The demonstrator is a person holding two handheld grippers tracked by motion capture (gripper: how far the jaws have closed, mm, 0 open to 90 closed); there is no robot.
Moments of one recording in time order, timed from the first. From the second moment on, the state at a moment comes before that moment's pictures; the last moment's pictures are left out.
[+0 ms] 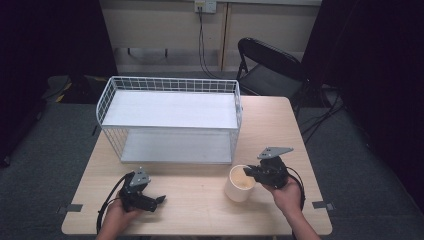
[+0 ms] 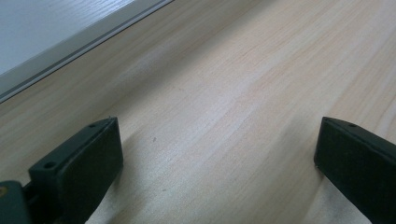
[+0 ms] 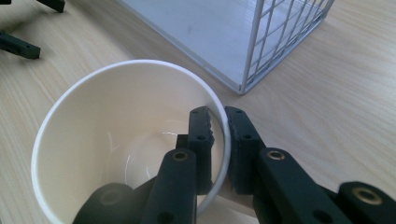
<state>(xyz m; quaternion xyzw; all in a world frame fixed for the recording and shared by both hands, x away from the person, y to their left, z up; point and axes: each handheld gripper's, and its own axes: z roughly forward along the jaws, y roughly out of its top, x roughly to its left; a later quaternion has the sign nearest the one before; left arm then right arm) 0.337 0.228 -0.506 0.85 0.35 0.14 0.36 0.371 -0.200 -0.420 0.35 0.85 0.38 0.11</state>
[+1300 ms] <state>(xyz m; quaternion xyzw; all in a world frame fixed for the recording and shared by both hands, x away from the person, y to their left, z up) 0.337 0.228 -0.506 0.85 0.35 0.14 0.36 0.387 -0.138 -0.409 0.35 0.84 0.40 0.15</state>
